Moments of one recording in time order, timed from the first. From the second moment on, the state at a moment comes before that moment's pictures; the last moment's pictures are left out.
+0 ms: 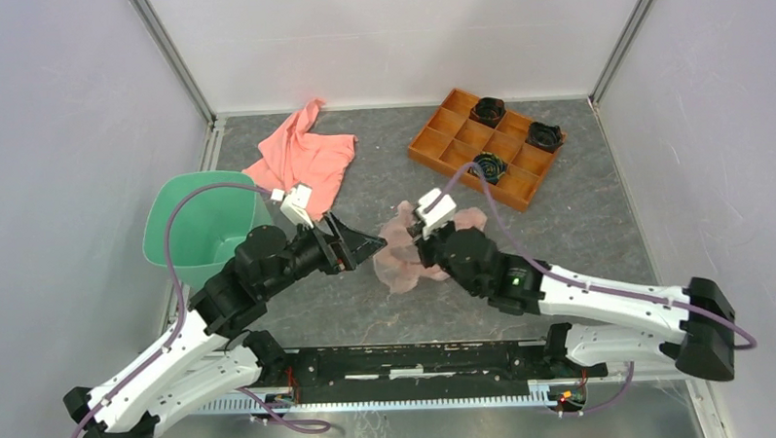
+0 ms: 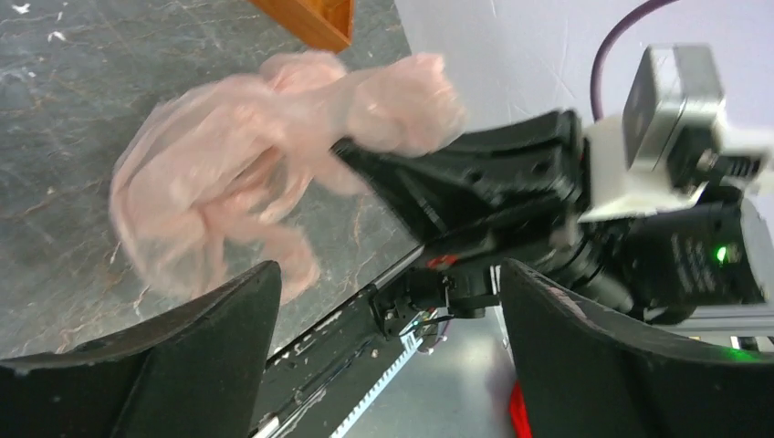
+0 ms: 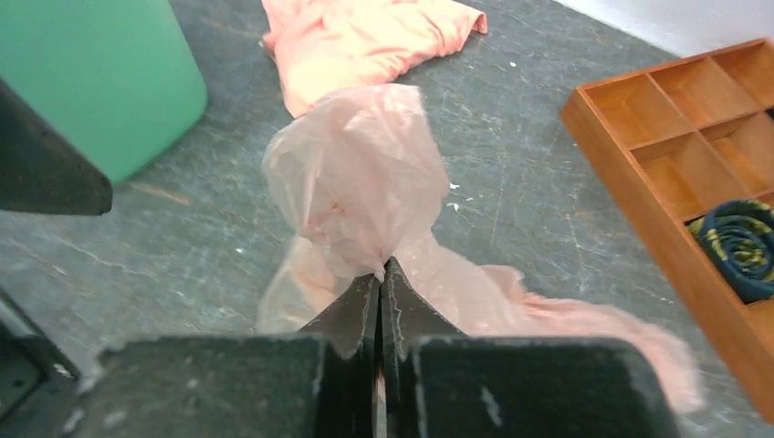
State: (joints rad) left arm -0.83 0.67 0.78 -0.31 0.04 -0.93; right arm 1.21 1.14 0.81 0.06 0.57 0.07
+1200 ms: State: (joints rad) left arm -0.83 0.64 0.49 -0.15 -0.20 -1.22; right arm 1.06 0.84 0.66 0.15 0.30 0.28
